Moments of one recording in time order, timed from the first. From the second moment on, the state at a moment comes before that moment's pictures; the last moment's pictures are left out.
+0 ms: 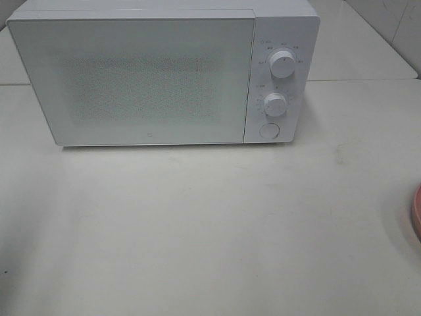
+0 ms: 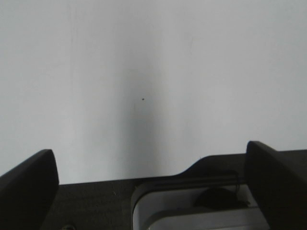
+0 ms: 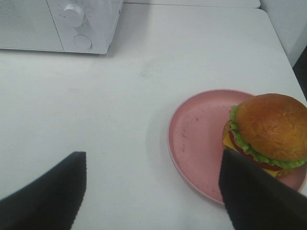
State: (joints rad) left arm 0.02 0.81 -0.74 -0.14 1.14 0.10; right arm 0.17 0.00 -0.51 -0.12 1.04 0.11
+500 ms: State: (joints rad) left arm 0.02 0.34 -0.61 -0.12 1.15 0.10; right arm 0.17 0.00 -0.51 -0.12 1.04 0.11
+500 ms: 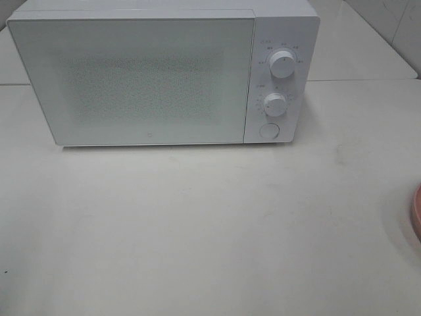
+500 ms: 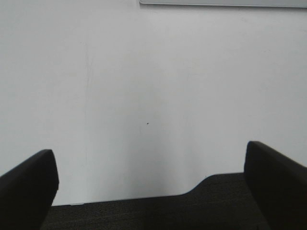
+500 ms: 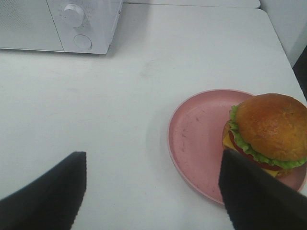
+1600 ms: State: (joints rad) left arm 0.02 0.00 -0.50 -0.08 1.05 0.10; right arm 0.17 0.00 -0.51 -0.12 1.04 0.11
